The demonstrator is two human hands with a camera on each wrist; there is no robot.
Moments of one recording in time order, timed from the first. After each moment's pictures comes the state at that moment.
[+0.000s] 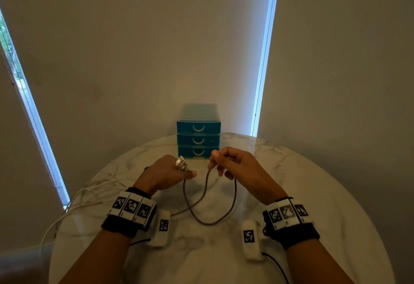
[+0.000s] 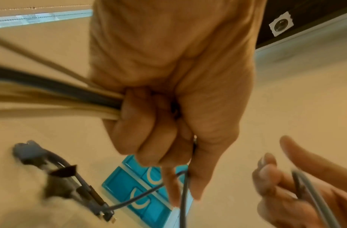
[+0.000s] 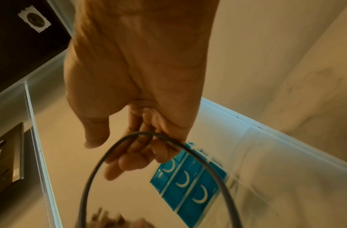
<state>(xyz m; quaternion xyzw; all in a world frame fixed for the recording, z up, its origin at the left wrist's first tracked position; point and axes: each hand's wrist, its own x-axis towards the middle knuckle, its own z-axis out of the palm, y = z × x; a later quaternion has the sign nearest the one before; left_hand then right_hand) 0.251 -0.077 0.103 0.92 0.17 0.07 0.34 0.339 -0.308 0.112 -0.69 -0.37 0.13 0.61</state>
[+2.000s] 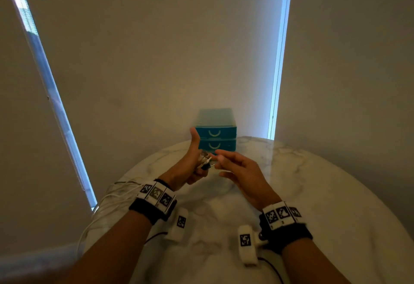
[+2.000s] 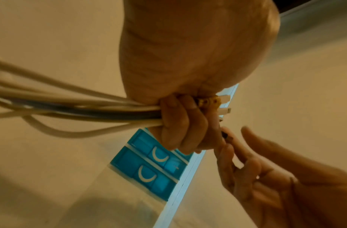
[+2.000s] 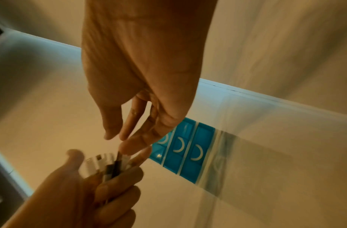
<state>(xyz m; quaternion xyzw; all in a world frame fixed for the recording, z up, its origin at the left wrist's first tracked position) 0.255 -0.098 0.126 0.77 0.09 0.04 0.64 0.341 -0.264 0.086 -0.56 -0.30 0.18 0.75</state>
